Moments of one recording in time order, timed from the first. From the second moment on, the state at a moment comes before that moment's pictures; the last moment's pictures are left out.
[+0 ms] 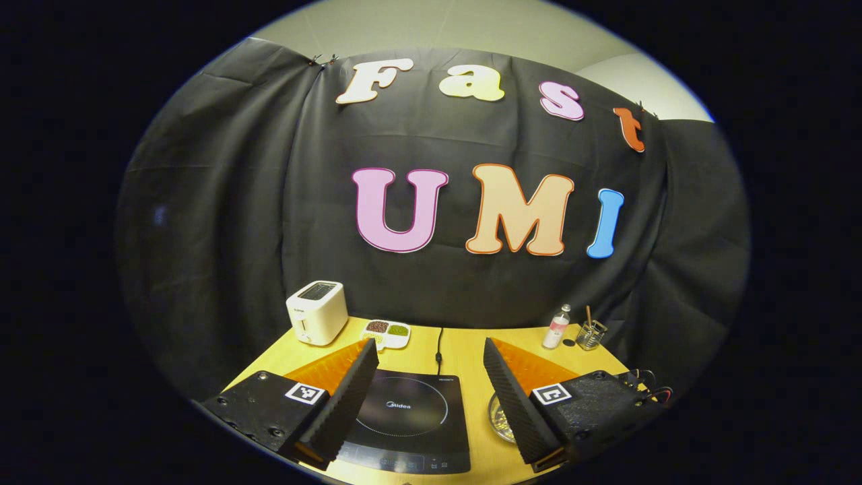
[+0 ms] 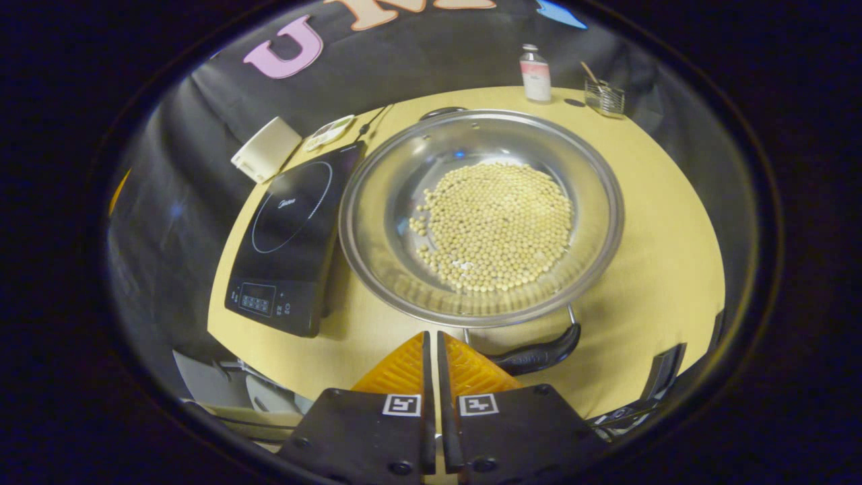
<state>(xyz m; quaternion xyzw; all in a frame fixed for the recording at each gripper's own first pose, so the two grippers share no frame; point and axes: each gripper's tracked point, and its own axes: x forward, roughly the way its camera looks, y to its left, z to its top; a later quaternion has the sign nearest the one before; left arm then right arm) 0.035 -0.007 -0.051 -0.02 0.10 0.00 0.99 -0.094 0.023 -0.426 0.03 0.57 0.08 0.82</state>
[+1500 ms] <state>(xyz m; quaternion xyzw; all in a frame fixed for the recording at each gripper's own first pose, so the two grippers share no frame) 0.047 -0.059 -0.042 -0.03 0.09 0.00 1.00 -0.025 -0.108 -0.430 0.01 0.53 -0.02 0.85</state>
